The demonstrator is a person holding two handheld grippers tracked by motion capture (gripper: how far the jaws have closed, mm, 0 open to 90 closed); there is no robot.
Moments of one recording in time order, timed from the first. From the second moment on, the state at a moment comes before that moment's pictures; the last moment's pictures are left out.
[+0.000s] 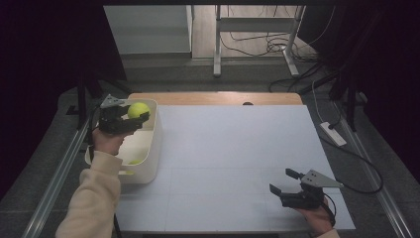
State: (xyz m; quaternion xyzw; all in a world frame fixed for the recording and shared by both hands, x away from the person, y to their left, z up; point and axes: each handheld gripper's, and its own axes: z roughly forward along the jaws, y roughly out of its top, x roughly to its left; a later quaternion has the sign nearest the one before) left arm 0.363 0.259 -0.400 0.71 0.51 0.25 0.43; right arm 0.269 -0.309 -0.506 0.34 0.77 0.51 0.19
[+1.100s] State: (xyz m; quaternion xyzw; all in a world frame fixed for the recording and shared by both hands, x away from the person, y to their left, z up) left arm 0.326 0.239 -0.388 0.70 0.44 0.21 0.52; right arm 0.271 -0.310 -0.507 0.34 0.77 0.51 0.19
